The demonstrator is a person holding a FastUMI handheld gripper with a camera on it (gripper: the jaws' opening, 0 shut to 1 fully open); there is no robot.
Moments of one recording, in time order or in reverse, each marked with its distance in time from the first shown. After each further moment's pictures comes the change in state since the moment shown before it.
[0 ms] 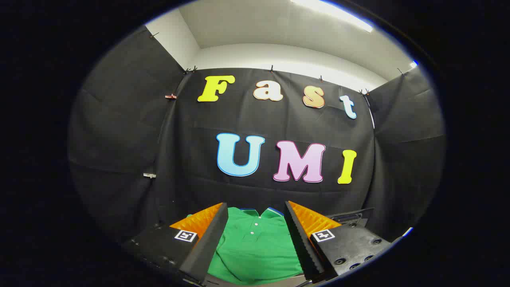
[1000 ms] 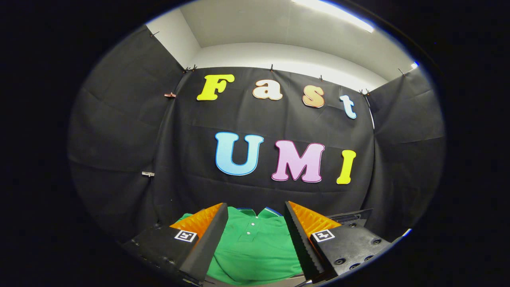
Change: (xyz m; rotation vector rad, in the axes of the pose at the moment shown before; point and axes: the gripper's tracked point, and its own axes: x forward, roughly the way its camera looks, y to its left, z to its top) arm 0.004 -0.004 -0.005 -0.006 0.020 0.005
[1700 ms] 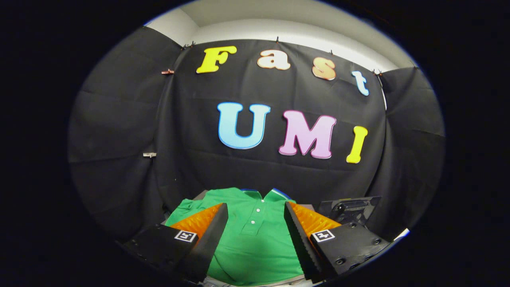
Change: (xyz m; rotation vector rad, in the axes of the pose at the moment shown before) arm 0.052 0.007 -0.048 0.008 0.302 0.046
